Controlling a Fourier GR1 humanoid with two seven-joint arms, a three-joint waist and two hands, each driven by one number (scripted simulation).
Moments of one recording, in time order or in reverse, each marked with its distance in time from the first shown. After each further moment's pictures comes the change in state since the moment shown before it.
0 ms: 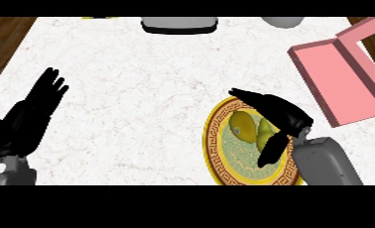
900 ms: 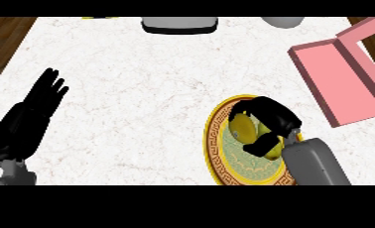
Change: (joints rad) left arm 0.018 -0.034 0.008 -0.080 -0.019 -0.002 0.062; right arm 0.001 0.049 -0.009 0.131 0.130 -0.115 -0.165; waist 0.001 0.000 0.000
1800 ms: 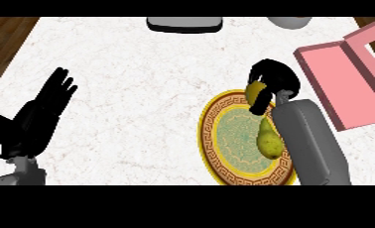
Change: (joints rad) left arm -0.017 -0.029 -0.020 0.031 -0.031 -0.011 -0.031; right arm -0.289 0.067 -0.179 0.244 0.226 -0.168 0.501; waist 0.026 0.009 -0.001
